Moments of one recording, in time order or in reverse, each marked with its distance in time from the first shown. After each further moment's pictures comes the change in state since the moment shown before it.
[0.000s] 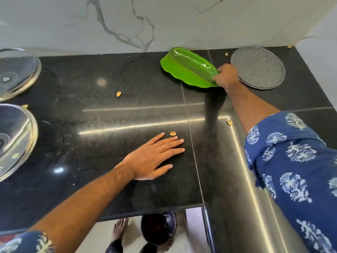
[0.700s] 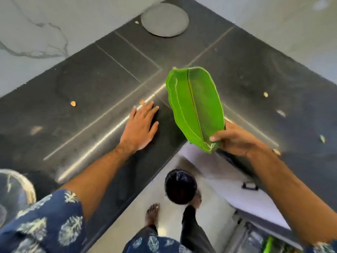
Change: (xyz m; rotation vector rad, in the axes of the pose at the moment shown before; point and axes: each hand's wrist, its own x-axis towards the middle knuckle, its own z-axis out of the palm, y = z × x) left_hand -0.003 -0.004 0.005 -0.067 0.072 0.092; right_hand -0.496 0.048 -0.009 1.471 -0.271 0.288
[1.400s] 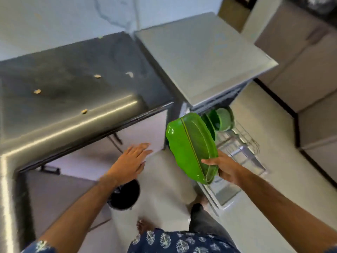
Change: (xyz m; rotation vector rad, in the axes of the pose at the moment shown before) left_hand -0.131 0.344 0.115 0.047 -0.505 1.460; right_hand -0.437 0.352 0.066 0.711 1.273 -0.277
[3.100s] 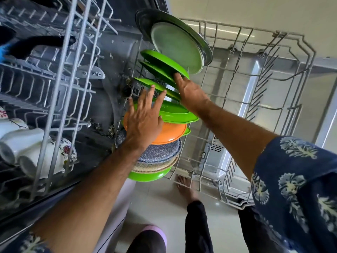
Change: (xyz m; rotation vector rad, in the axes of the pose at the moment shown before) left_hand 0.584 0.029 0.388 0.373 -0.293 0.198; right_hand 0.567 0.123 -0.357 -0.876 0.579 -0.333
